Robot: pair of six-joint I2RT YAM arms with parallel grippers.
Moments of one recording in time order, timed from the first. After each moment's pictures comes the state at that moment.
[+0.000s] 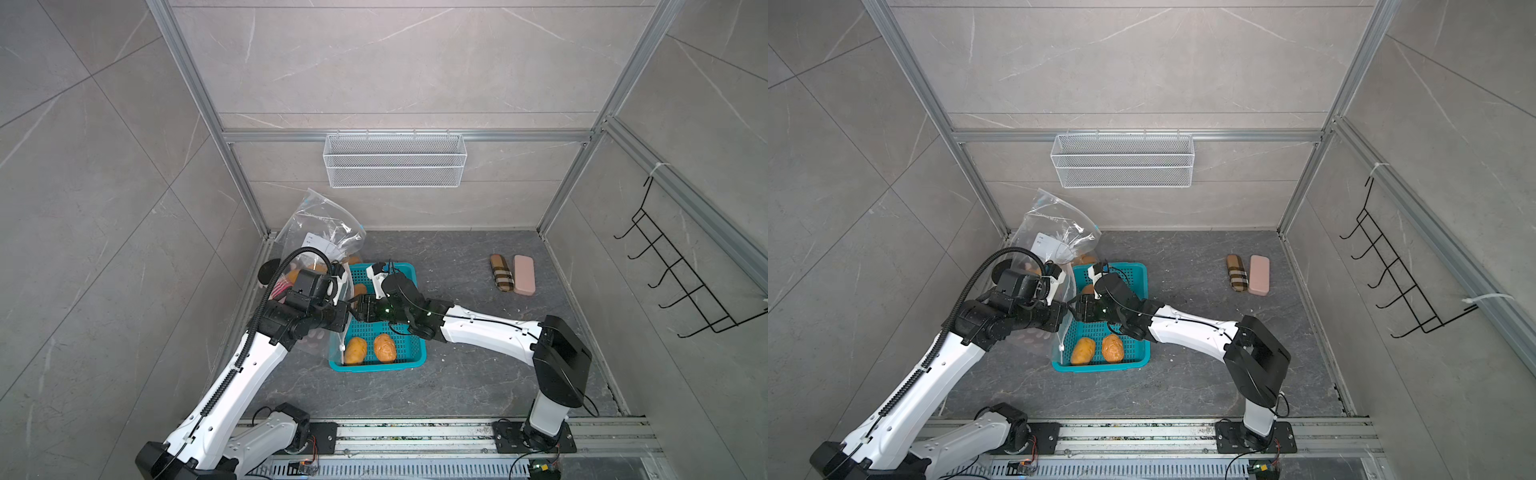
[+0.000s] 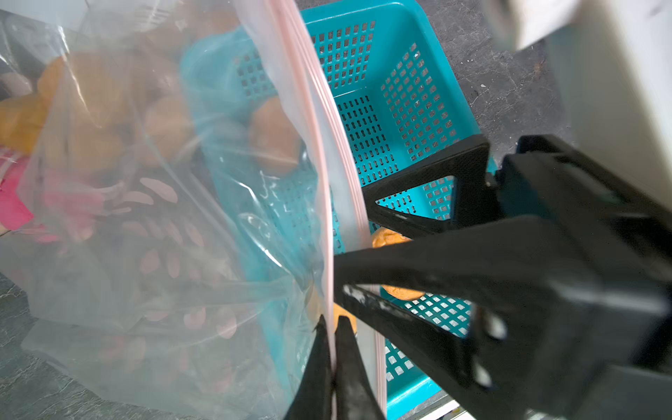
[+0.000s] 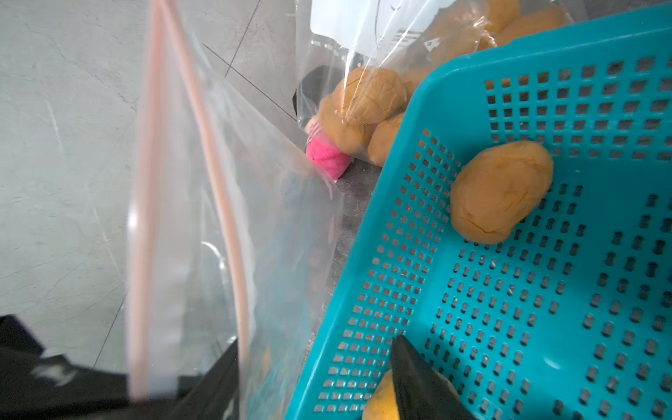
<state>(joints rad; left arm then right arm) -0.46 1.04 1.14 -0.99 0.08 -0.14 0.98 1.81 1.32 0.02 -0.11 0.77</state>
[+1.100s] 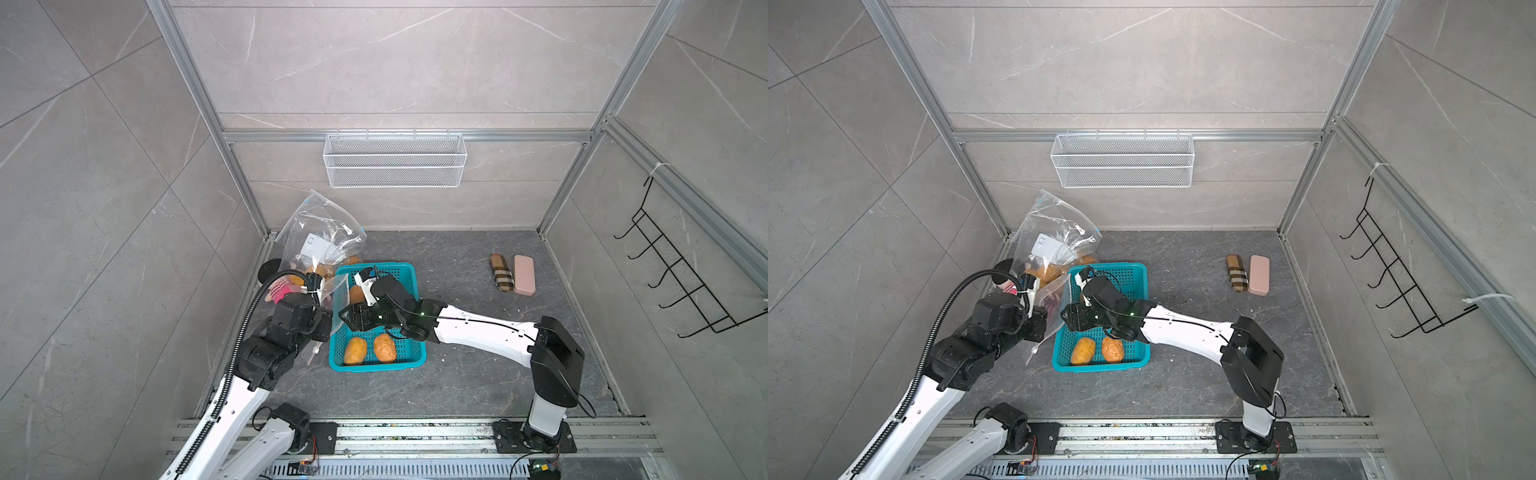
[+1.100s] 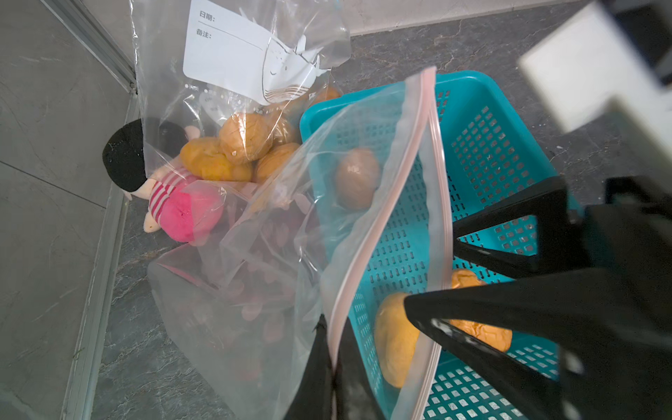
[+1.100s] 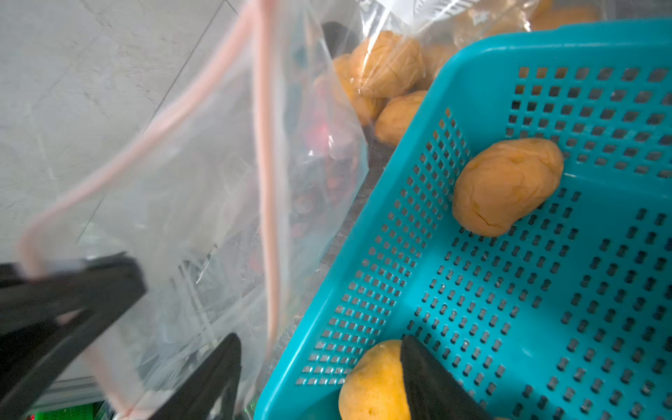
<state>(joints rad) -0.46 0.77 0.93 -0.85 -0.20 -0.11 1.03 1.80 1.40 -0.12 -0.10 0.59</state>
